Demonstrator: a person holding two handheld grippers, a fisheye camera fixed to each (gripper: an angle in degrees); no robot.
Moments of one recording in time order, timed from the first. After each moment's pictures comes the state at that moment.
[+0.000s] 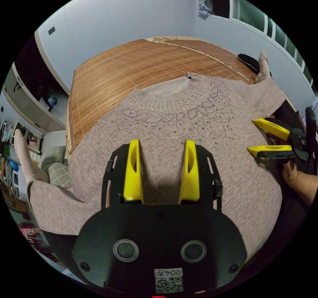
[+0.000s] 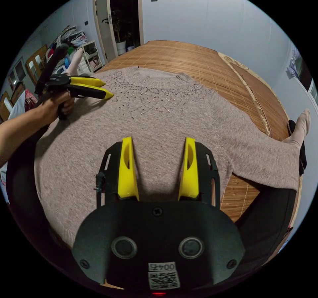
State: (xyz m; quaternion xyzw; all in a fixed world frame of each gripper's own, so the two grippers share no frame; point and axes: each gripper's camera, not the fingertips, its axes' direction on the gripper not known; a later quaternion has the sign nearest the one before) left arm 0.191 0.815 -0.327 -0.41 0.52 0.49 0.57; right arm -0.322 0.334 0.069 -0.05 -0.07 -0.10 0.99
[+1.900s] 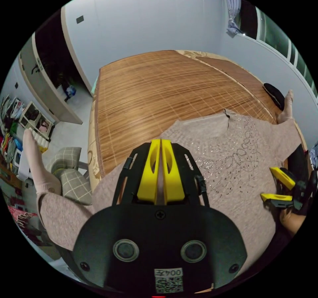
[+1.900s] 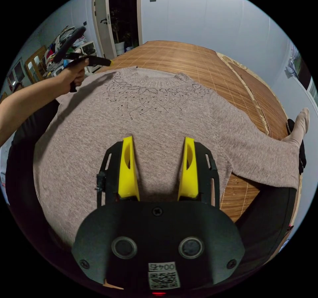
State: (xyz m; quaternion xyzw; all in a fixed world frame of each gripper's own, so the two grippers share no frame) left arm 0.345 0.822 -0.255 -0.41 0.49 0.43 0.64; right arm -0.323 0.375 0.096 -0.04 -0.06 -0.10 0.99
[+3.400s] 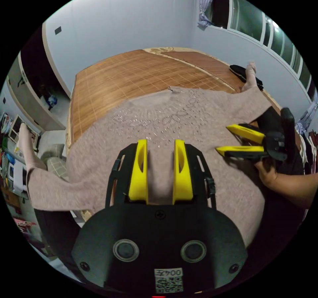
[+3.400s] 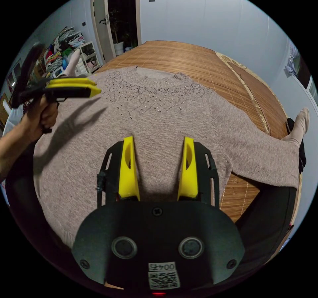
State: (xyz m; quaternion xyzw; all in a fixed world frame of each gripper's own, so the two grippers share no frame) left arm 0.210 0.790 -0.488 -0.40 0.54 0.45 0.59; right arm -0.322 0.352 0.077 -0.04 -0.06 -0.09 0.99
